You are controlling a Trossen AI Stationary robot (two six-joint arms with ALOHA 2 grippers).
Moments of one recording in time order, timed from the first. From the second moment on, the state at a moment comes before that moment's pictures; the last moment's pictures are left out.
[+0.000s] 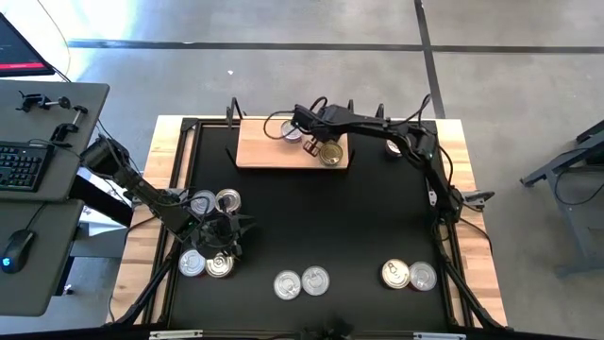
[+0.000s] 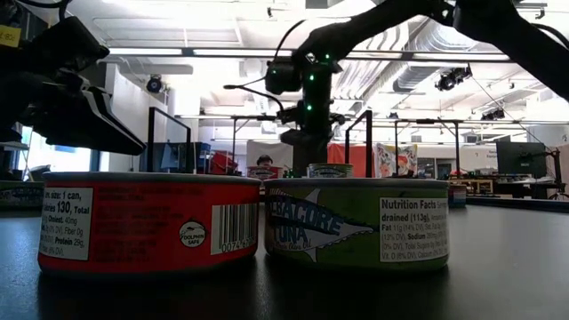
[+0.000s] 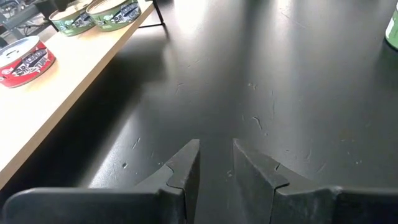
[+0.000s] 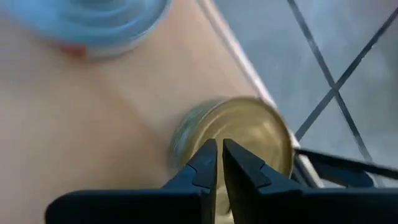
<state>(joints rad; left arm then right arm) -0.66 1.26 0.32 0.14 -0.90 -0.41 -0.42 2.22 1.95 -1.02 0.49 0.12</state>
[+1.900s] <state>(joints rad) -0.70 1.26 0.32 0.18 -0.90 -0.39 0.20 2.22 2.12 -1.40 0.47 0.16</state>
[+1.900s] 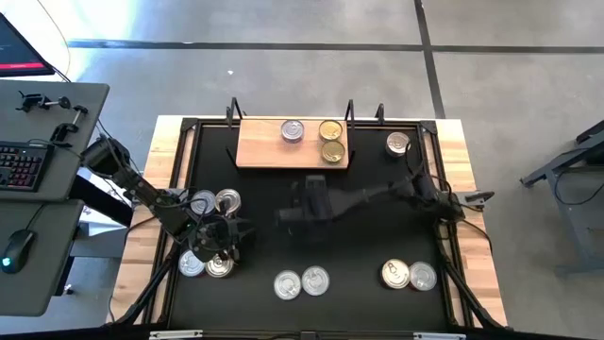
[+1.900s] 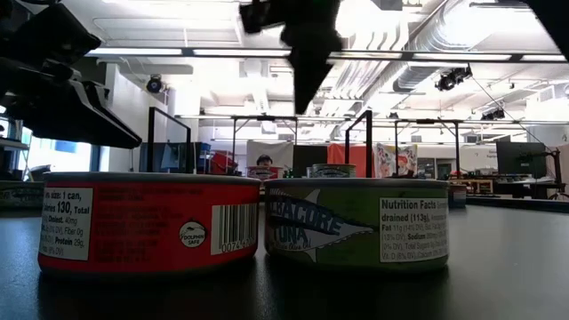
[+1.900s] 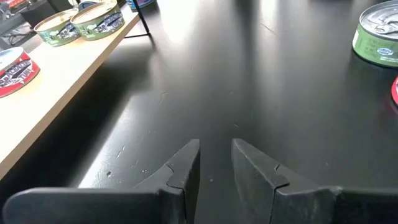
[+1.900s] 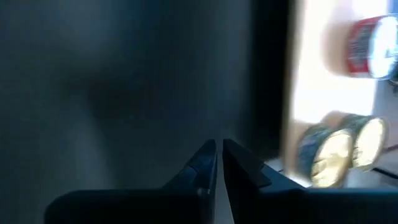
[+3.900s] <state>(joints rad) -0.53 1.26 0.32 0.43 -0.76 -0.27 0.50 1.90 1.18 -0.35 0.38 0.64</state>
